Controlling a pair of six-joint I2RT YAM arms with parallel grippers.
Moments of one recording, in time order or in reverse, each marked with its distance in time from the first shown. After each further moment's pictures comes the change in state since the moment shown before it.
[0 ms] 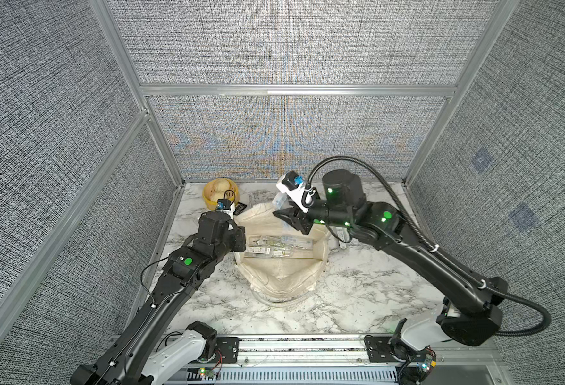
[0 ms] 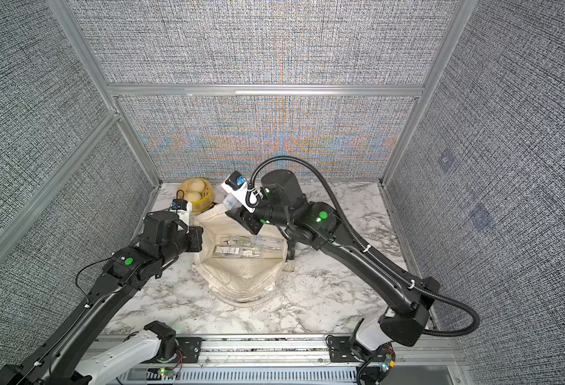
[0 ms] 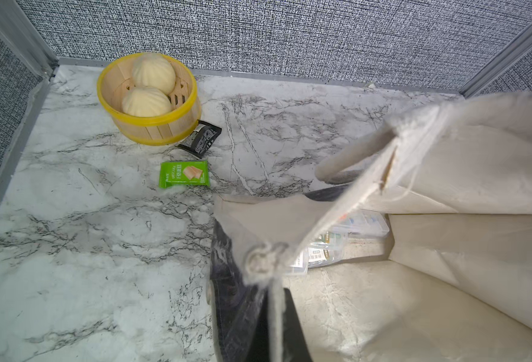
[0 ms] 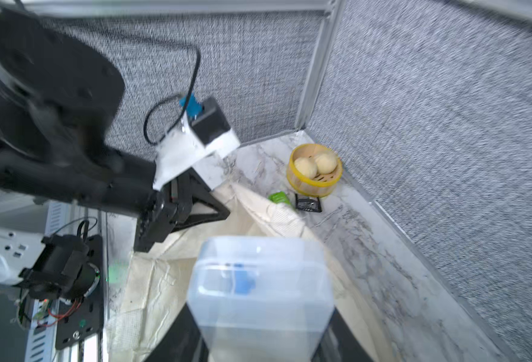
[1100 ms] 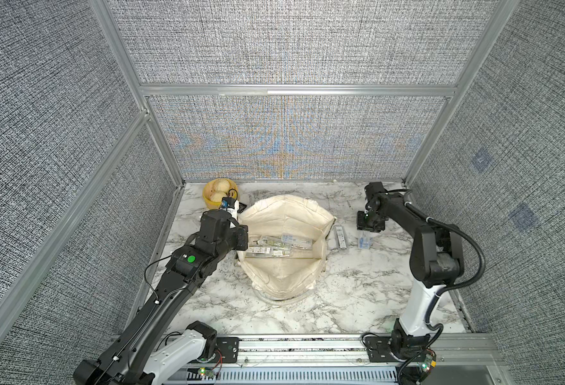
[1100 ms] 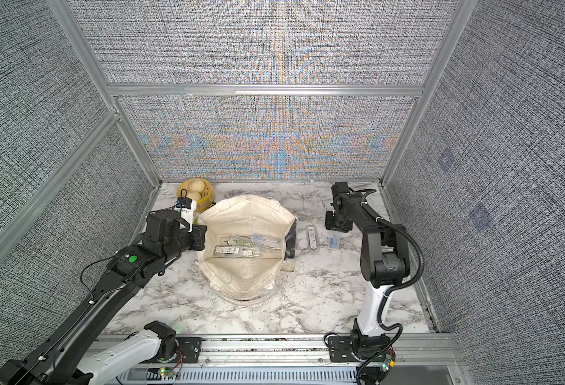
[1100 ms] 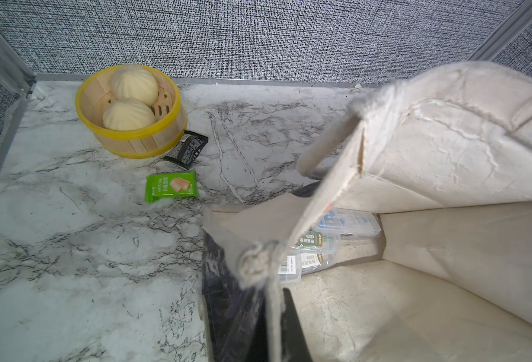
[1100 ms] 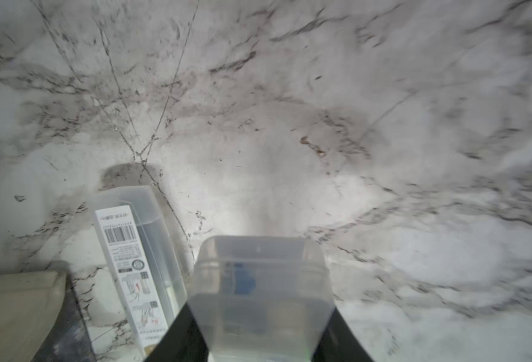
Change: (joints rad) left arm 0.003 0.018 -0.014 0.055 0.055 0.045; right arm -0.806 0.462 -0.330 -0.189 0.137 0.394
